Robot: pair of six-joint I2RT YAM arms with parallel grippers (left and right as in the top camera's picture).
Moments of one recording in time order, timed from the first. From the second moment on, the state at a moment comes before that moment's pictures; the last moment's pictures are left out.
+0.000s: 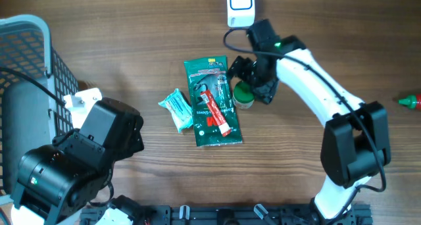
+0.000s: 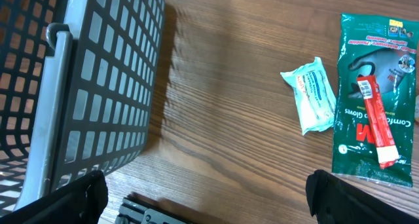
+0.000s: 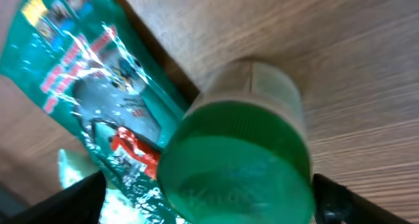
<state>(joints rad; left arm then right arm) -0.51 1.02 1.50 -1.68 -0.50 -0.72 0.41 1.92 1.46 -0.93 -0.23 0.95</state>
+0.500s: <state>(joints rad) -0.51 1.02 1.50 -1.68 -0.50 -0.72 0.38 1.92 1.46 -1.08 -0.03 0.22</state>
